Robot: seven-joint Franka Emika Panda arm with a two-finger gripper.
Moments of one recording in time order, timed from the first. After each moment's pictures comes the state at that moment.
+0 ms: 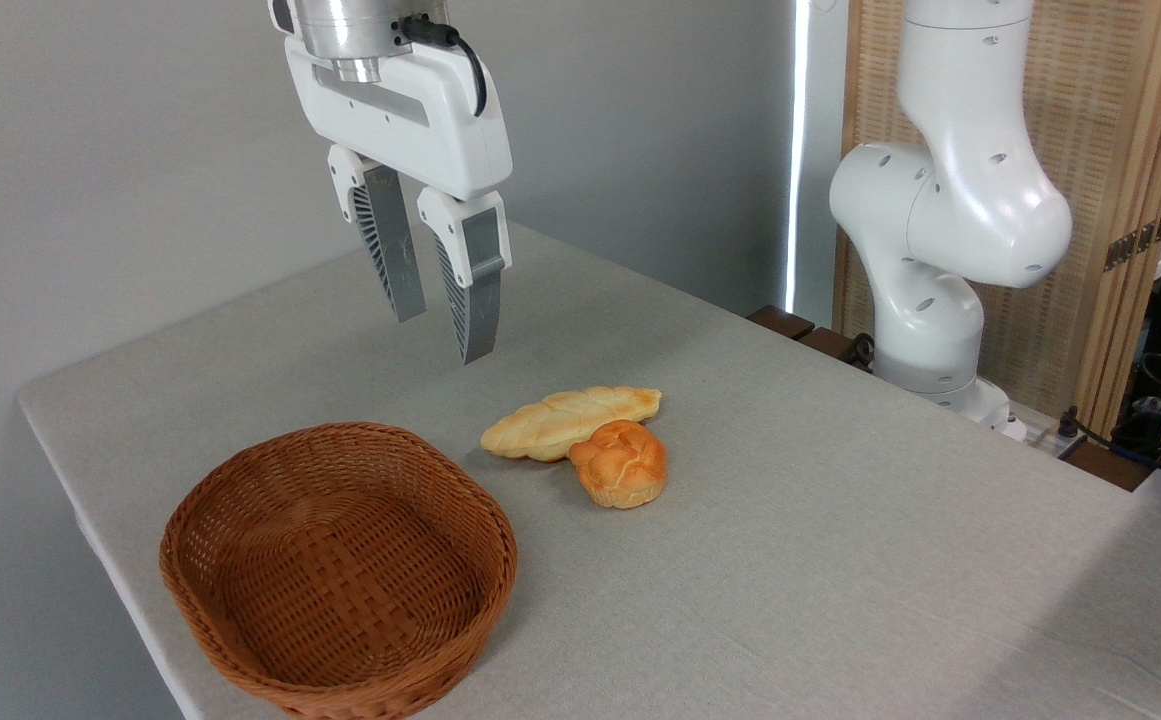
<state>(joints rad) -0.05 -0.01 -0.04 -1.59 -0.03 1.60 0.67</state>
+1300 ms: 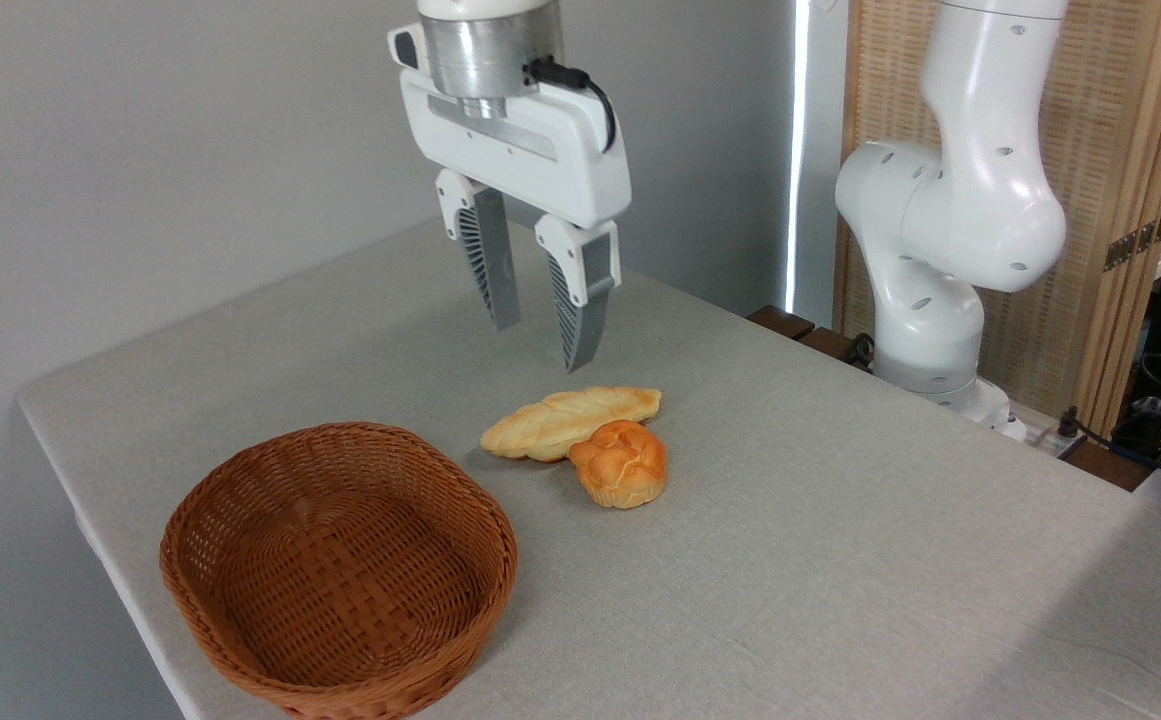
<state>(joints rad) -0.20 -0.25 0.13 -1.94 -0.03 1.69 0.68</state>
